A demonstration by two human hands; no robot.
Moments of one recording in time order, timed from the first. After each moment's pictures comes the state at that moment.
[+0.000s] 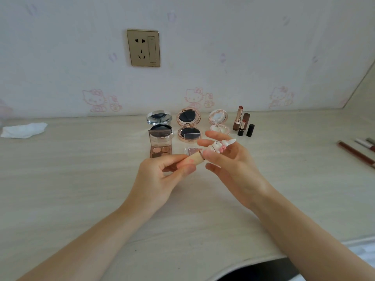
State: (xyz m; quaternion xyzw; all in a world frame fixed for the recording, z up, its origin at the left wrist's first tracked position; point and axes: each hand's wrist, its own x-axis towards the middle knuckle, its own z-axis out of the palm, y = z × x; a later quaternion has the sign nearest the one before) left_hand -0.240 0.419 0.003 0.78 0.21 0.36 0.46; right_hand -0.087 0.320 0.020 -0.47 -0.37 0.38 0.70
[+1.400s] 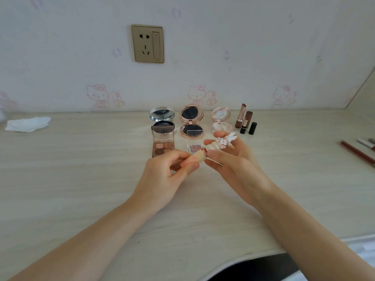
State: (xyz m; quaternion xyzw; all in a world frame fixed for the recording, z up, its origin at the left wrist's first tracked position) left_hand -0.240 0.417 -0.001 0.82 0.23 0.35 0.40; right_hand -0.089 0.319 0.019 -0.45 -0.35 0.40 0.72
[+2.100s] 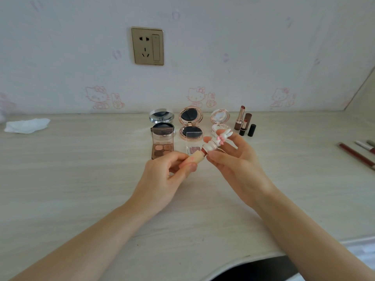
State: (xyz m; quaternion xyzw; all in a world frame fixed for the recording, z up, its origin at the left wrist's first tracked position) left_hand -0.241 0.418 -0.002 0.81 0.23 0.34 0.41; right_hand -0.088 0.319 0.019 -0.45 -0.33 0.38 0.74
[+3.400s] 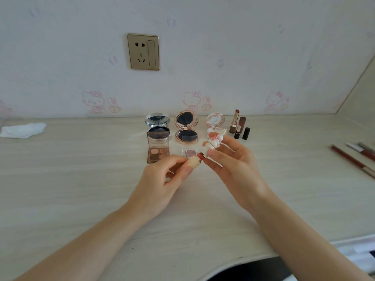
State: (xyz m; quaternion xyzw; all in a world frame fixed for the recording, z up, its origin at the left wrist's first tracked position) left_hand -0.240 0.416 -0.002 0.83 0.18 0.34 0.41; right_hand -0.086 0.314 0.022 -0.44 -0.33 0.36 0.75
